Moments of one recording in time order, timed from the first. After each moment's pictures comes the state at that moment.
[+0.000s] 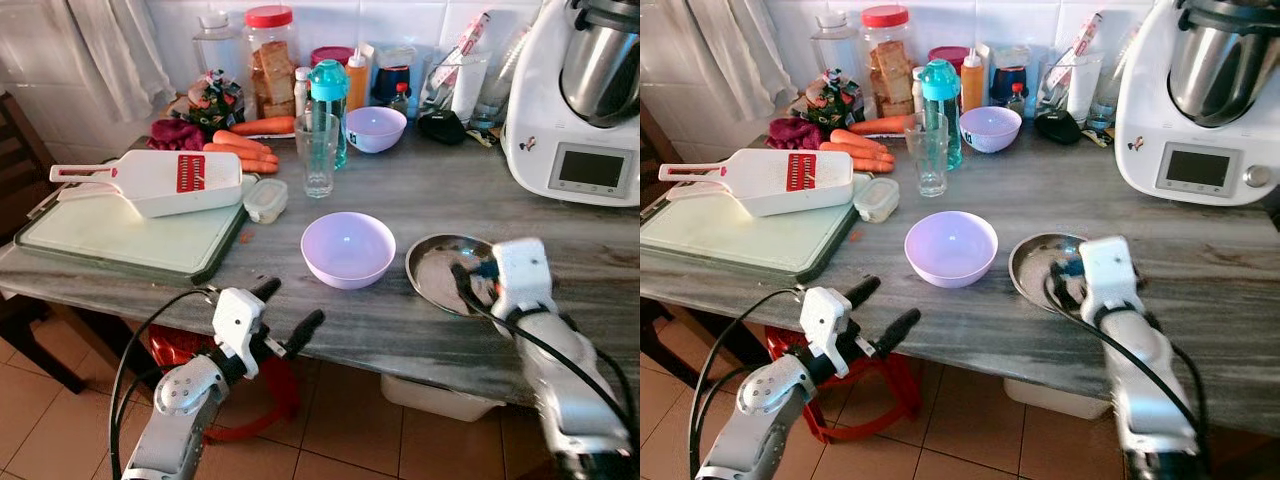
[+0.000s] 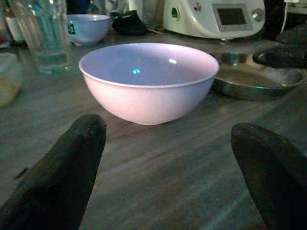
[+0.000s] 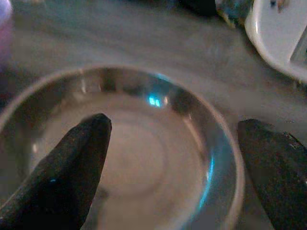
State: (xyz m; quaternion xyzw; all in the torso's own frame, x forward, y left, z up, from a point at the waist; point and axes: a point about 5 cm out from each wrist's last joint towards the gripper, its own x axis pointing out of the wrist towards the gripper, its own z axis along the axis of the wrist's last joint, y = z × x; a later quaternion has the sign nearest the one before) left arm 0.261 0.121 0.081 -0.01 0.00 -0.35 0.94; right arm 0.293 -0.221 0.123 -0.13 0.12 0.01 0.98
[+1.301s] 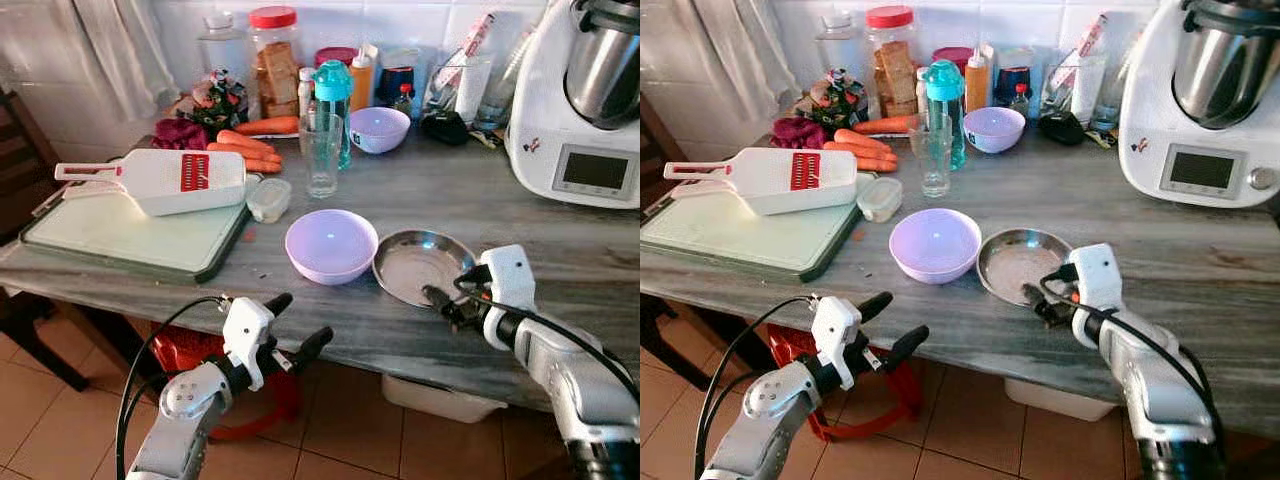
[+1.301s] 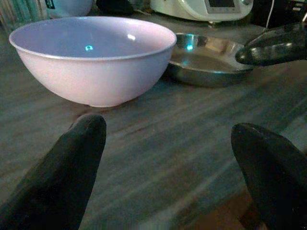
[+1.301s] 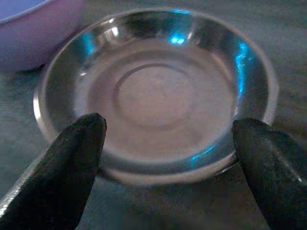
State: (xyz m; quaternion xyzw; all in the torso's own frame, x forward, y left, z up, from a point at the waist) left arm 0.256 0.116 0.068 -0.02 0.03 -0.38 0.92; right arm 0.288 -0.206 0.124 -0.03 0.21 0.15 0.96
